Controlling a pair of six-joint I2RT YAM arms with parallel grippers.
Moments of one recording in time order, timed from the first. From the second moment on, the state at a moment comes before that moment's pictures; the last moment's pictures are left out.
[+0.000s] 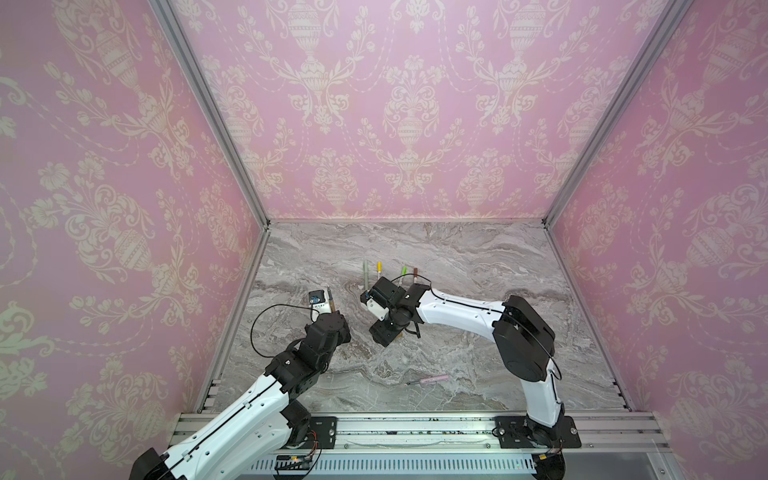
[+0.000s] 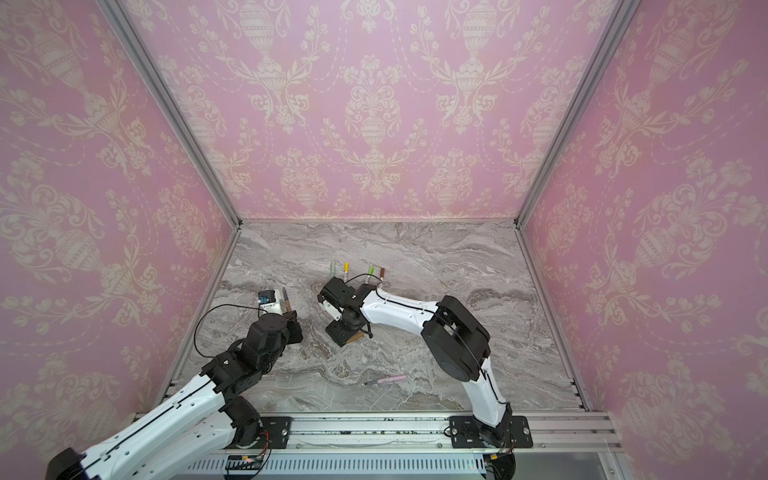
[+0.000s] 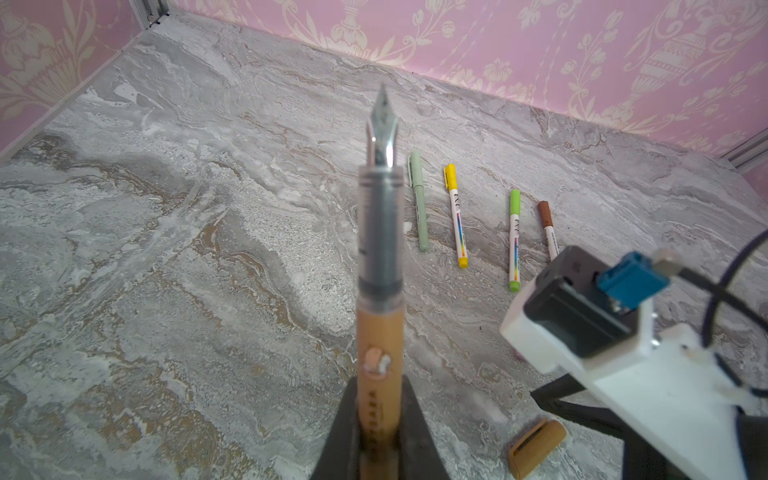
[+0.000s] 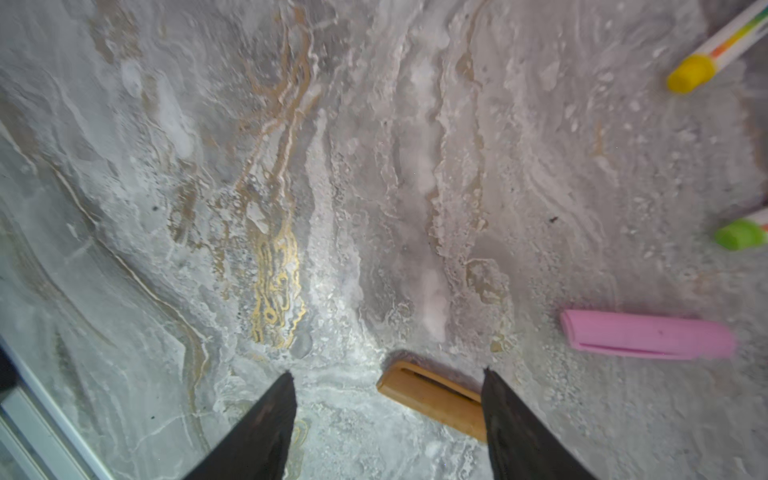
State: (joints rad) left arm -0.62 0.73 0.44 -0.31 -0.48 -0.59; right arm 0.93 2.05 1.54 -0.72 -0.10 0.09
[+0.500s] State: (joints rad) left arm -0.59 0.70 0.43 -0.30 -0.48 -0.59; right arm 0.93 2.07 1.50 -0.78 -0.12 0.07
